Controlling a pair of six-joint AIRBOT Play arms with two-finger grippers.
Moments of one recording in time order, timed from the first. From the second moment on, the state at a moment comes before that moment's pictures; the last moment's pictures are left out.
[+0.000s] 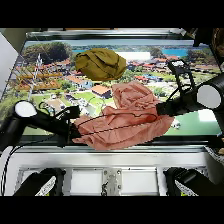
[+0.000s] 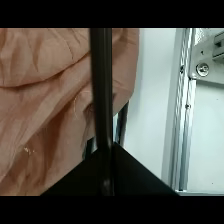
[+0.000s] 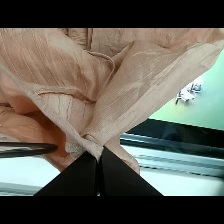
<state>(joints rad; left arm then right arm) -0.12 -0.97 0.81 0.97 -1.53 -0.24 0.46 -1.00 1.37 -1.69 1.65 1.83</state>
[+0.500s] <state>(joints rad) -0.24 -1.21 0.89 0.87 -1.43 -0.22 0.46 -1.00 1.37 -1.69 1.63 1.80</state>
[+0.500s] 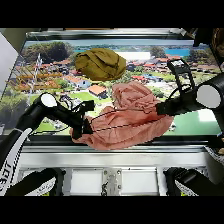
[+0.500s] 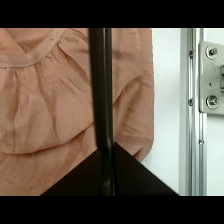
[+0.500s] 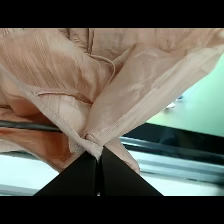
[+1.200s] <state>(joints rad) -0.30 -1.30 0.90 0.70 -1.31 -0.22 0.66 -1.04 1.47 -1.68 1.53 1.85</state>
